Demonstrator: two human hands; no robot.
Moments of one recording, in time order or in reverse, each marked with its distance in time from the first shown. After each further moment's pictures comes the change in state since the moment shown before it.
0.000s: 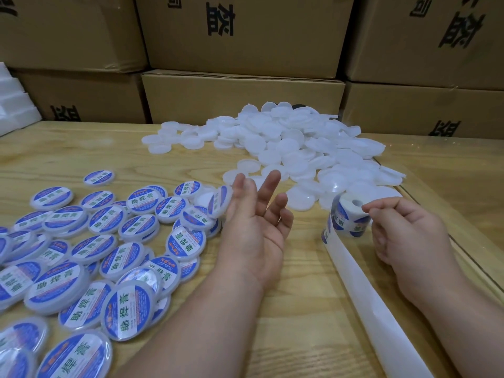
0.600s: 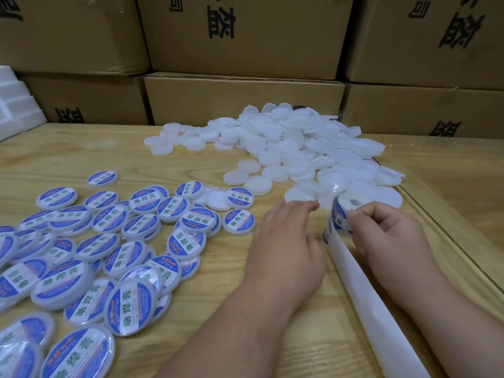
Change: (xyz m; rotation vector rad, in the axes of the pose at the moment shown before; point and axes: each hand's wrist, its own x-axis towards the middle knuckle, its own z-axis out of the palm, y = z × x) left_hand -0.015 -0.030 -0.012 1.813 -0.272 0.574; right_hand -0.016 -0.006 0.012 -0.147 -0.142 -0.060
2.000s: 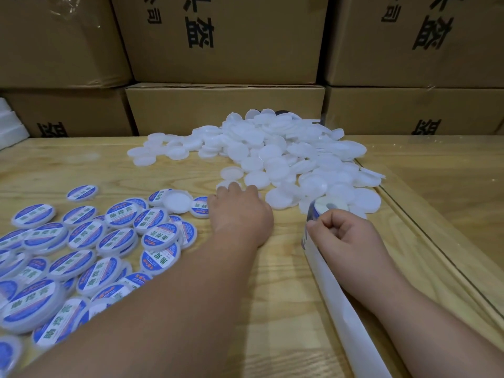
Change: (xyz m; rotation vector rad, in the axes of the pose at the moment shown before) left_hand 0.087 -0.040 0.007 0.697 -0.105 -0.271; right_hand 0.005 0.009 0.005 -0.118 -0.066 0.003
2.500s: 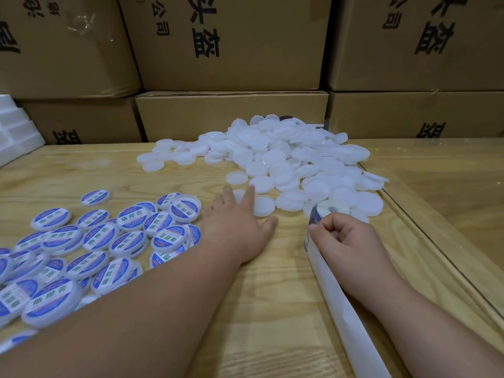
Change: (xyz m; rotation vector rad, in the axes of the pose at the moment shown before) left_hand -0.013 -0.027 -0.001 -0.022 -0.096 0.053; right_hand 0.000 0.001 0.001 0.000 -0.011 0.013
